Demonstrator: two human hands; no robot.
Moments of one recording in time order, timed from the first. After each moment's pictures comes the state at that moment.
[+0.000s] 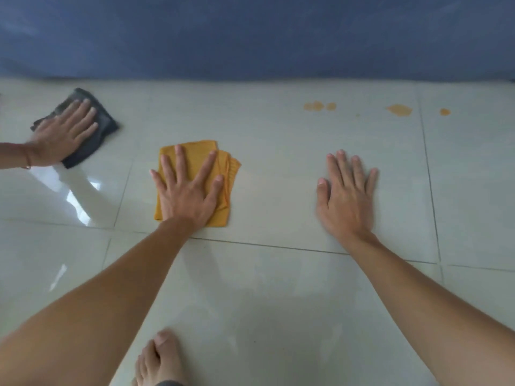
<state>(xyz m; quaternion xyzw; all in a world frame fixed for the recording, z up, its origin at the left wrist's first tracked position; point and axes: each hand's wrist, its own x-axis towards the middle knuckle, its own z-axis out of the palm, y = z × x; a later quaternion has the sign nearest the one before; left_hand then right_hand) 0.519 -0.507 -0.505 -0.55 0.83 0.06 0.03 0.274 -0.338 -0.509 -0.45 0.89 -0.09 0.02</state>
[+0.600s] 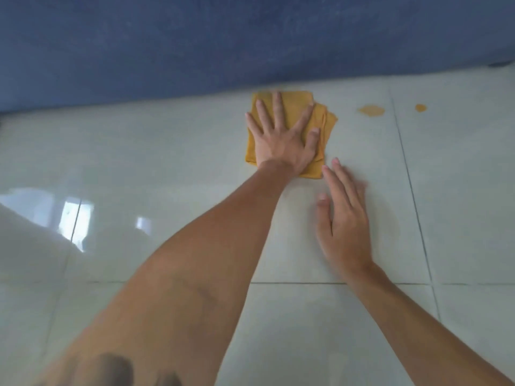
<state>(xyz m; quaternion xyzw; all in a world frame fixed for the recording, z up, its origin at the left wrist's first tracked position) 0.241 -0.493 -0.500 -0.41 0.91 0.09 0.04 0.251 -0.313 -0.505 -0.41 0.83 -0.37 -0.02</state>
